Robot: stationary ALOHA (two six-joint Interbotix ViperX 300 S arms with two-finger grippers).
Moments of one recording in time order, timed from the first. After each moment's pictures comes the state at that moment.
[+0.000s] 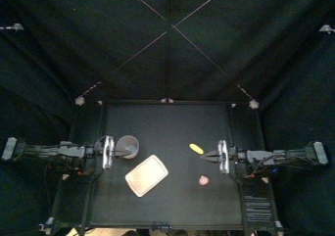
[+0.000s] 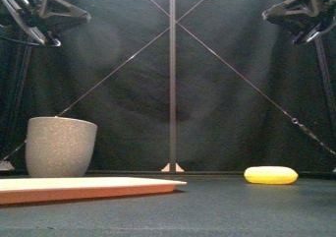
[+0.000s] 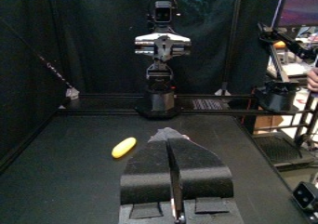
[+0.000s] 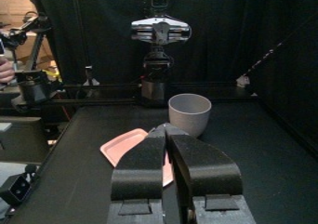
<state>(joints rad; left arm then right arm) 0.00 -0.97 1.19 0.00 -0.29 0.00 0.00 -0.96 1.17 0.00 -0.29 0.00</state>
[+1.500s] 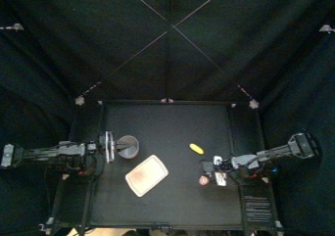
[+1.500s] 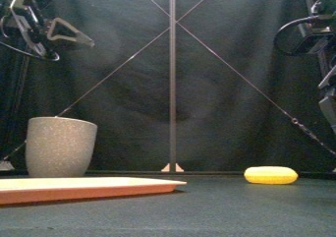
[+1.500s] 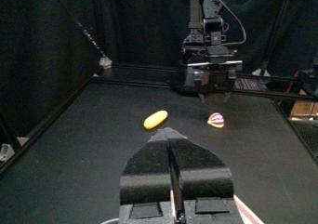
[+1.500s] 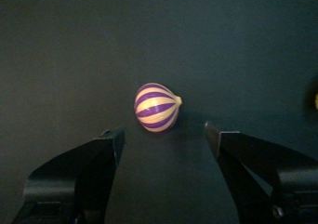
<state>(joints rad) 0.18 -0.96 1.18 -0.01 -0.16 0.00 0.21 -0.54 1.10 0.12 0.49 0.12</state>
